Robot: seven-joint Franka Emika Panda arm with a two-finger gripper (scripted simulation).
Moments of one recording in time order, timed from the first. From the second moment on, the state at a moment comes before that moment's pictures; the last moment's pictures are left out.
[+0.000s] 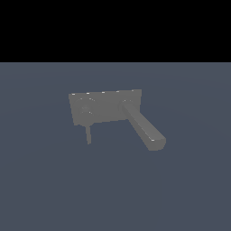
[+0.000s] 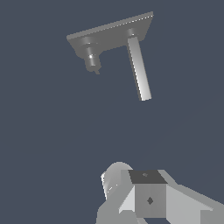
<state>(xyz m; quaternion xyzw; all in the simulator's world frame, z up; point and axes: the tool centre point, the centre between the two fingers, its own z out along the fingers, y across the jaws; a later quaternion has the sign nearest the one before) -0.267 -0.003 0.482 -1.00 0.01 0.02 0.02</state>
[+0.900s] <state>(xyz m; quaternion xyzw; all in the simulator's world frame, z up) -0.181 0.060 0.257 -0.98 0.17 0.13 0.02</state>
